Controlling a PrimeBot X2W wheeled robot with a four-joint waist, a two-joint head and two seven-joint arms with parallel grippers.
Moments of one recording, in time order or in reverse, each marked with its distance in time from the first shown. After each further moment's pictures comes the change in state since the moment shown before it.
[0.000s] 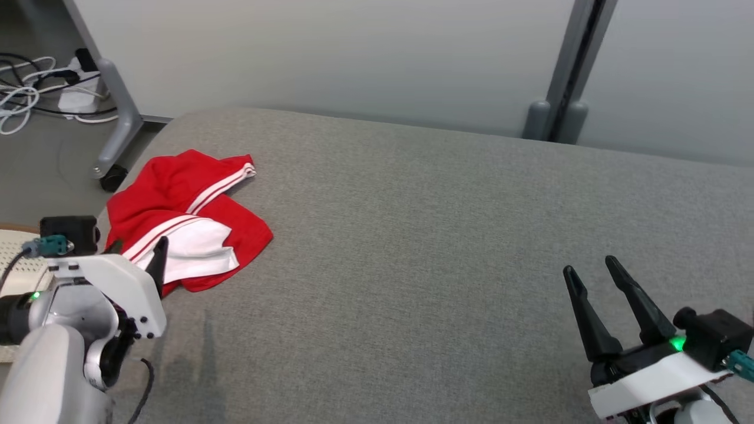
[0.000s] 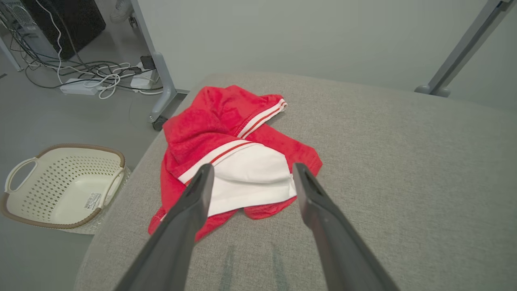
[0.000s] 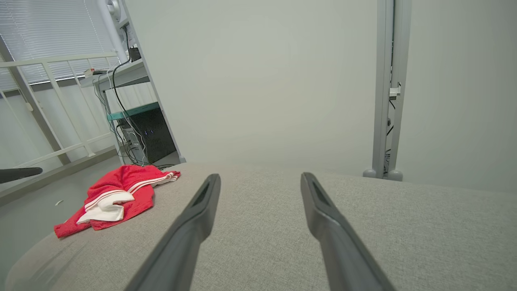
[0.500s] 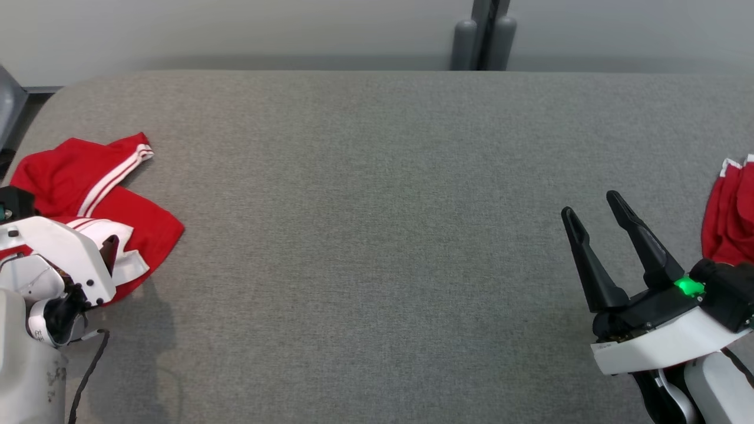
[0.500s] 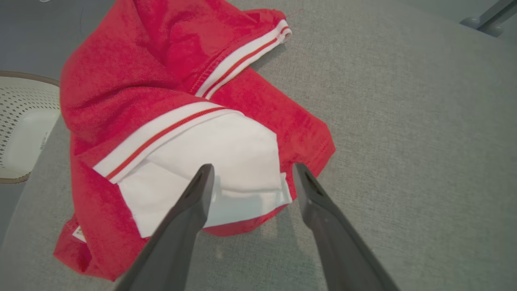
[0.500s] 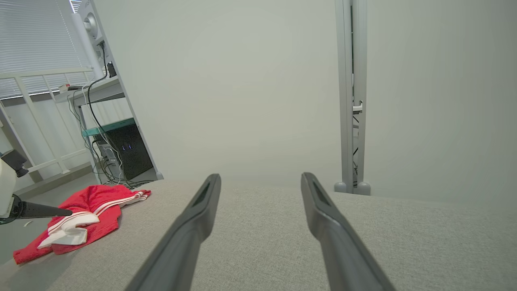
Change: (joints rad) left arm -0.209 0.072 0.069 0.287 -0.099 0.033 0.208; right arm -0.132 -0.058 0.048 -0.129 0.023 0.000 0.000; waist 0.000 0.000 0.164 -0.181
